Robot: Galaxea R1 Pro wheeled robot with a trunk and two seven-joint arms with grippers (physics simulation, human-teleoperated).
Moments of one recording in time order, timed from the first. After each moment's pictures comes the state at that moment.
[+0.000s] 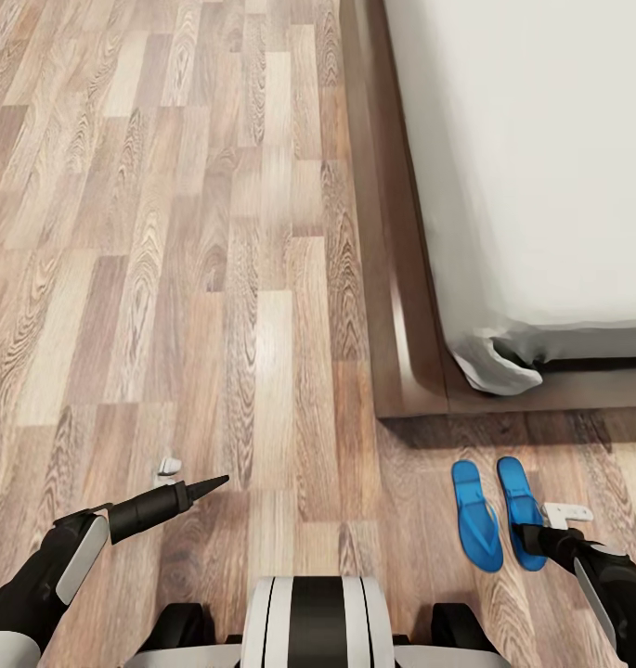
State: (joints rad) left arm -0.48 0.26 0.08 -0.95 0.45 0.58 -1.01; right arm -0.42 -0.31 -0.27 -0.84 0.06 0.38 0.25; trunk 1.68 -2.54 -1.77
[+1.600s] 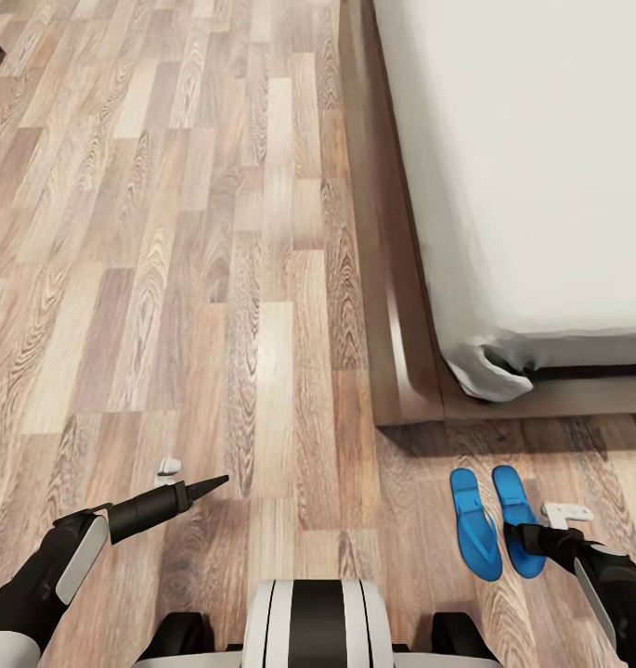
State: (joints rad) left arm -0.48 0.26 0.08 -0.95 0.45 0.59 -1.01; right arm -0.42 -0.31 -0.27 -0.84 0.05 0.38 0.25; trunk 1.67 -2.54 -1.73
